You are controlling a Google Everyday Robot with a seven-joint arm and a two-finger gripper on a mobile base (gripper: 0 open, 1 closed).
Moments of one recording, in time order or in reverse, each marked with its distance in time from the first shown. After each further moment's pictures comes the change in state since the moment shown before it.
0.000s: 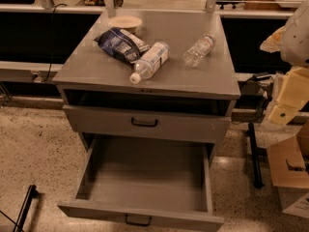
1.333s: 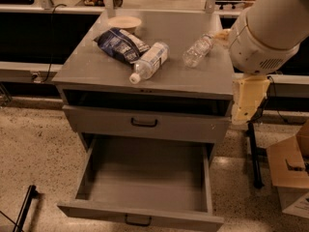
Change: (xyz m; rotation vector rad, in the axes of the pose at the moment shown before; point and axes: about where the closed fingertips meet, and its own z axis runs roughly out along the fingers) arm -0.064 -0.012 0.031 0.123 0.013 -0.365
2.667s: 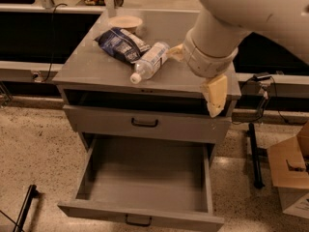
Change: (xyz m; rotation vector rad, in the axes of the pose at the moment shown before) arm -0.045 -0.030 0.071 -0.036 0.001 -0.446
